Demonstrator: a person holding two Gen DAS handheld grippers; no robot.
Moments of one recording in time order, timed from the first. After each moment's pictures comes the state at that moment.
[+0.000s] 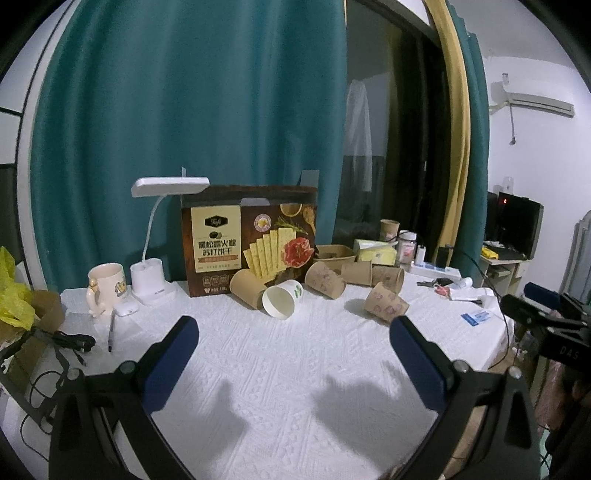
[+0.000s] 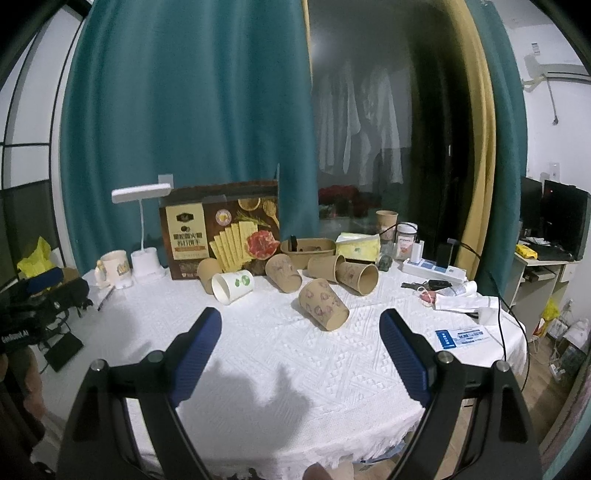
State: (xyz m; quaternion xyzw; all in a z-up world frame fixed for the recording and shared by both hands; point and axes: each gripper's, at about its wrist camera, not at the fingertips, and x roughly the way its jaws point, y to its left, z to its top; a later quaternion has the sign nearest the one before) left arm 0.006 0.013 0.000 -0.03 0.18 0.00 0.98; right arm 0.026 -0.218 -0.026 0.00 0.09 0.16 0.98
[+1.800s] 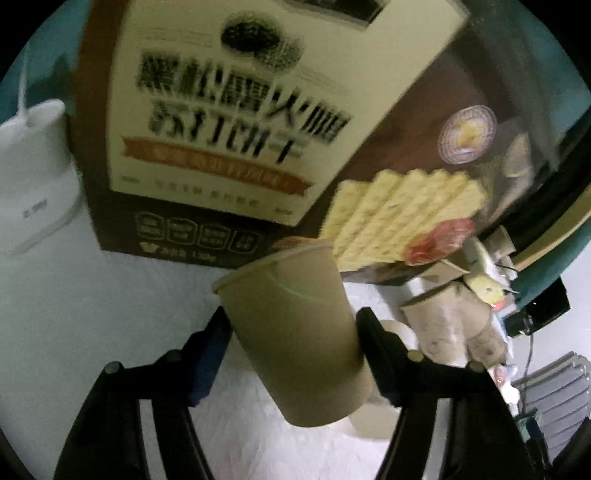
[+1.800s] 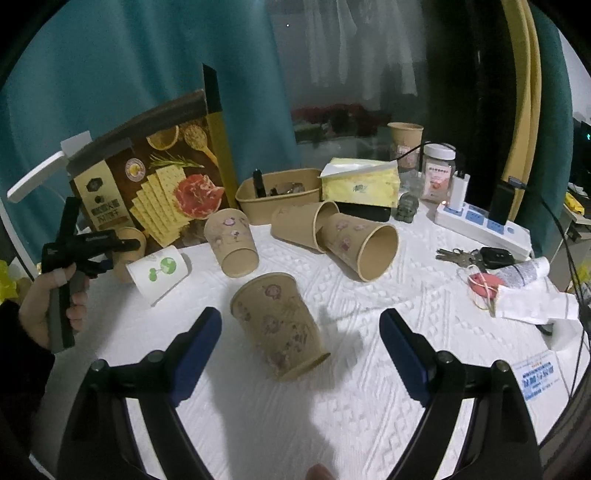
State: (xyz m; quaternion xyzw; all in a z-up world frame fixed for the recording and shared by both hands) left arm 0.375 0.149 -0.136 -0.28 0.41 0.01 0.87; right arm 0.296 -0.212 -0.049 0.03 0.25 0.18 0.95
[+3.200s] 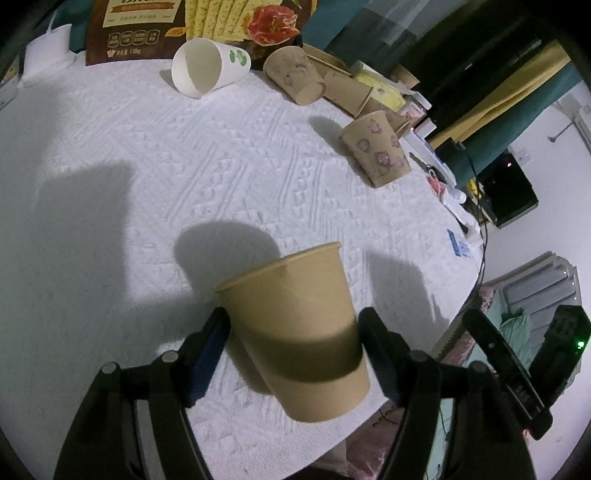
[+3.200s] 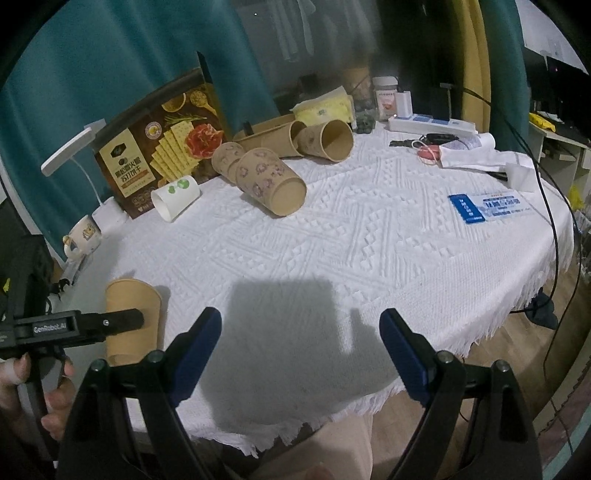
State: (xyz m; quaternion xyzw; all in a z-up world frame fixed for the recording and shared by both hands) left arm 0.158 -0.044 -0.161 -0.23 0.51 -0.10 0.82; right arm 0.158 -0.270 -0.132 0.09 0.31 0.18 0.93
